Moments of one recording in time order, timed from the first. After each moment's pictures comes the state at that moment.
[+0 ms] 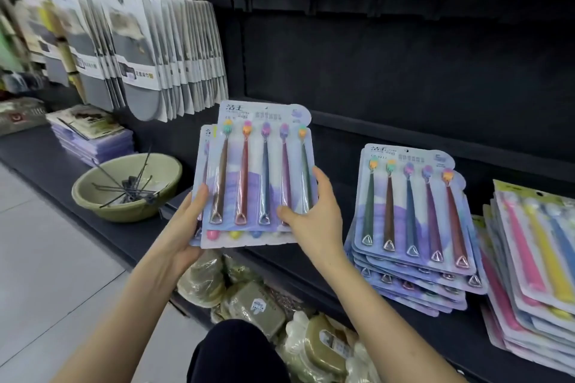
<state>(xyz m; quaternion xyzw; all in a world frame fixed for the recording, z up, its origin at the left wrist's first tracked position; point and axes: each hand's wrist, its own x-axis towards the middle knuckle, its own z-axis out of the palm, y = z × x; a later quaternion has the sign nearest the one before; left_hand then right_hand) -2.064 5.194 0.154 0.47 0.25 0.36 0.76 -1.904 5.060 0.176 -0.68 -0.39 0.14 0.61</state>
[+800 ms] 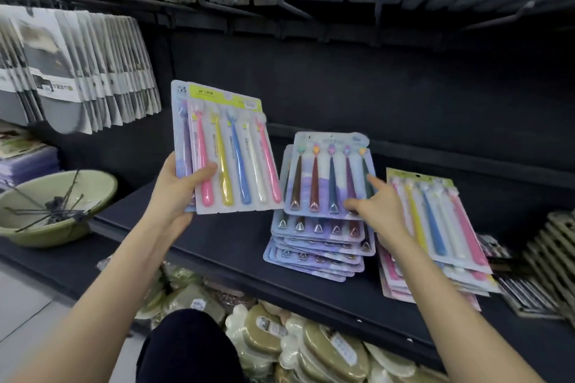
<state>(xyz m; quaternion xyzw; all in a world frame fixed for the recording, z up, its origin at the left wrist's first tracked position) -1.979 5.127 0.214 0.54 0.20 0.44 0.69 -1.743 4.907 0.197 -0.83 -0.27 0.01 0.49</state>
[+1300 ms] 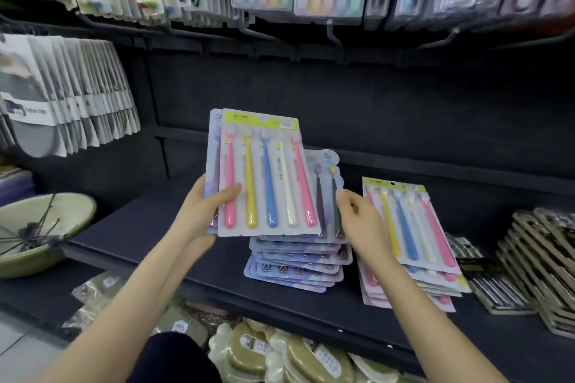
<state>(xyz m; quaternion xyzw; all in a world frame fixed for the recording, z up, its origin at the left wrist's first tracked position) -1.941 5.071 0.224 0.56 0.15 0.34 0.74 -1.772 4.879 0.210 -0.79 -0.31 0.04 0.53</state>
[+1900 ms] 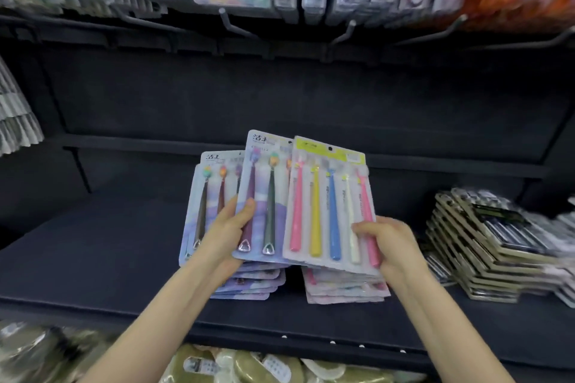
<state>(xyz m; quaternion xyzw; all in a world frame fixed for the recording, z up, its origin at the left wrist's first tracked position) -1.842 4.975 0.207 0.53 0.15 0.22 0.80 -1.722 4.764 0.209 -0.68 -0.03 0.15 0.72</state>
